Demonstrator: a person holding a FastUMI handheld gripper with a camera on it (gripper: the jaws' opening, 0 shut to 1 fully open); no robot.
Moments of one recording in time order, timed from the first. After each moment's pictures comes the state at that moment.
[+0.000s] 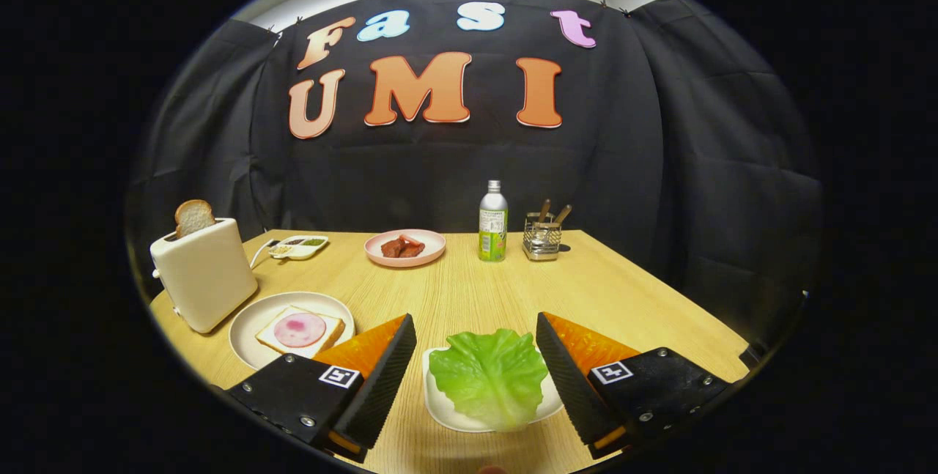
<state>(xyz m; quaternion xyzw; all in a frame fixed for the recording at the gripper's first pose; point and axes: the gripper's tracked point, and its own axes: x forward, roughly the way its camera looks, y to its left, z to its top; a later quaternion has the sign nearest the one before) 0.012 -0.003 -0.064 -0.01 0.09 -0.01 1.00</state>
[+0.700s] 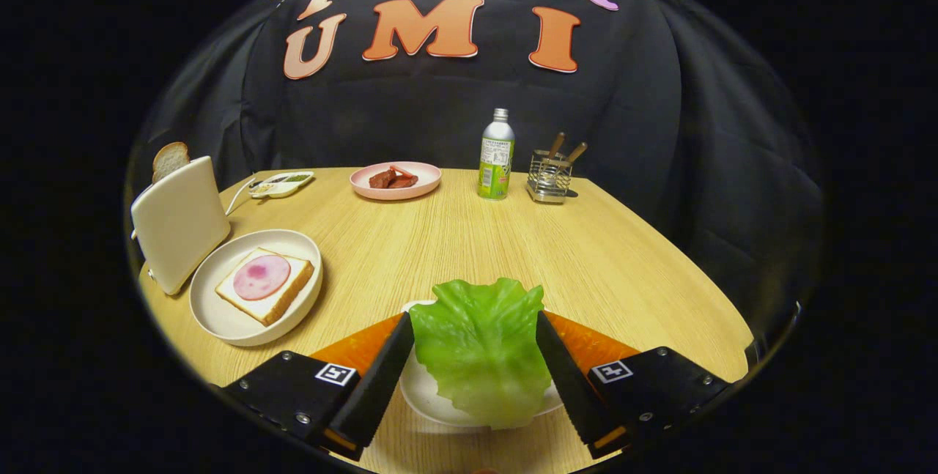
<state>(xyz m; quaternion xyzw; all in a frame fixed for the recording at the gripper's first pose) 0.031 -0.009 -0.133 -0.04 0.21 -0.02 0.98</state>
